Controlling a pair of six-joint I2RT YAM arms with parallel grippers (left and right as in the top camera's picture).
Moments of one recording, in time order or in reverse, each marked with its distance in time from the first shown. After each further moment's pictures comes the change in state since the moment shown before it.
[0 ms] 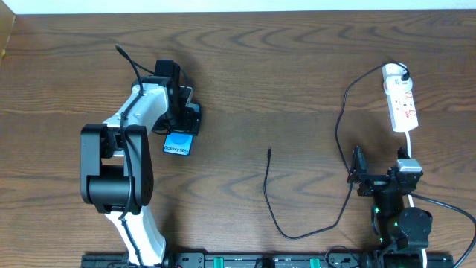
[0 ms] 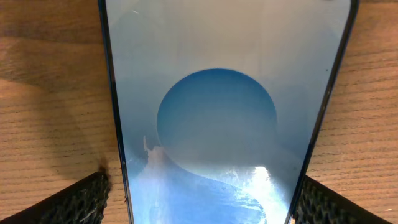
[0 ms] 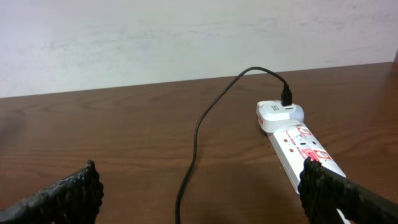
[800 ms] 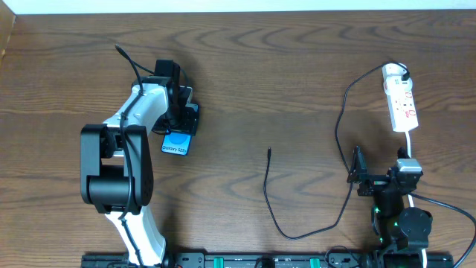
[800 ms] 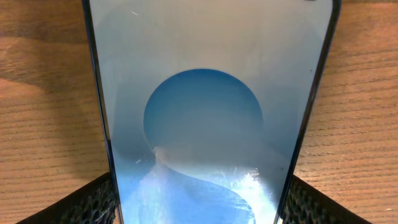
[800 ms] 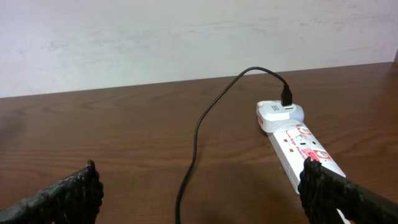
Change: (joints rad) left arm 0.000 0.000 0.000 0.000 0.001 0.000; right arm 0.000 0.000 0.000 0.000 0.000 0.000
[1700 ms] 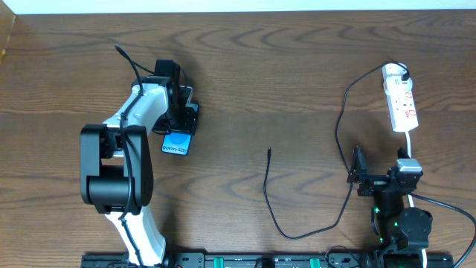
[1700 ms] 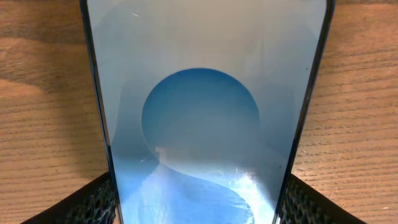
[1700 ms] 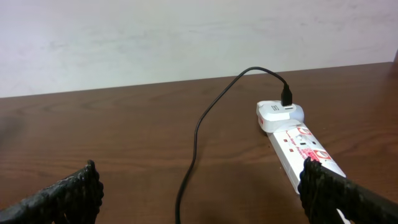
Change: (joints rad) left arm 0.000 -0.002 0.000 -0.001 0.003 0.000; right arm 0.000 0.000 0.000 0.000 0.000 0.000
